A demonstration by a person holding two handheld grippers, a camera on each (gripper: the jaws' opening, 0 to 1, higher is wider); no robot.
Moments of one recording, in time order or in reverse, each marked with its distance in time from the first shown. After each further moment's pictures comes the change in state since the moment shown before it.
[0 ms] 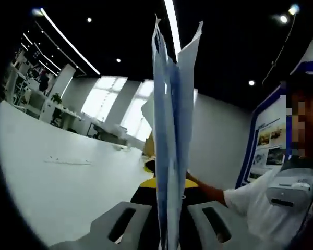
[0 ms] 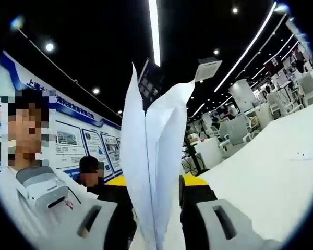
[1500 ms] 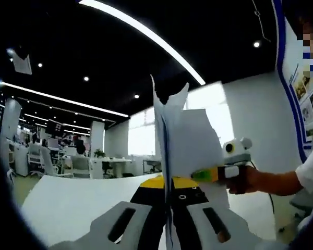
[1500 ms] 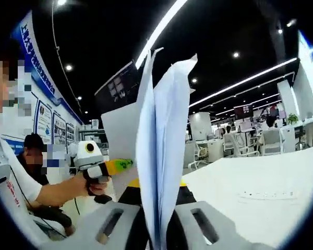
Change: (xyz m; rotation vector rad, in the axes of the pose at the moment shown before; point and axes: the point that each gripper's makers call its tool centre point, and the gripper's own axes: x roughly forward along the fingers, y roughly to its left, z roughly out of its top) left arm -0.008 0.062 0.047 0.480 -0.119 0.422; right arm 0.001 -0.061 0.017 -0.323 -0.041 -0.495
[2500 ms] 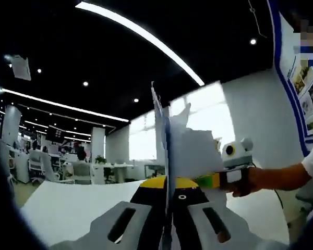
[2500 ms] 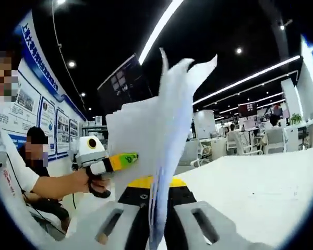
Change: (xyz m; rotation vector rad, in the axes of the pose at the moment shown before) left arm 0.019 0.004 0.011 0.044 -0.066 -0.029; right arm 0.008 -0.006 0.009 -0.097 -0.012 0.026
